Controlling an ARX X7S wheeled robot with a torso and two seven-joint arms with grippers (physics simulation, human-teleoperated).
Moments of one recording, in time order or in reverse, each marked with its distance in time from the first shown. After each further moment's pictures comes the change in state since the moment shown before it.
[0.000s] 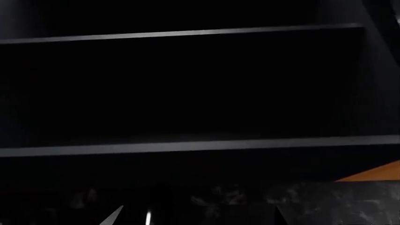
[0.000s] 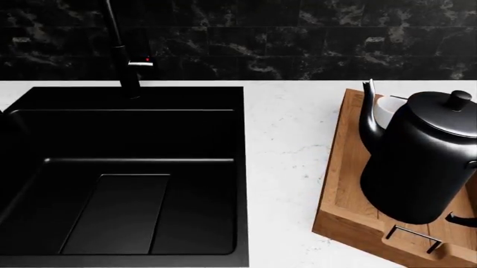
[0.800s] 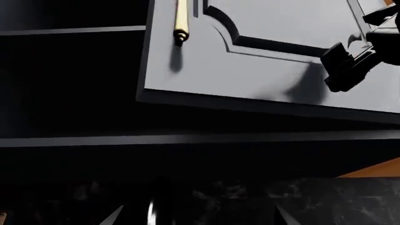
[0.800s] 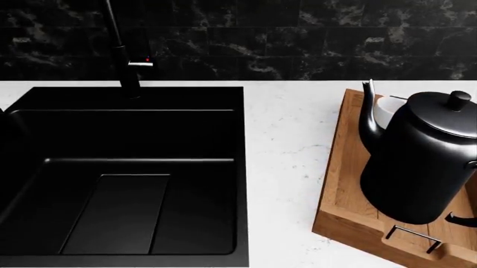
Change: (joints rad) left arm 0.045 0.000 0.018 -0.009 0.038 0.031 -0.019; right arm 0.034 -0.154 -0.618 0.278 -0.689 -0.192 -0.371
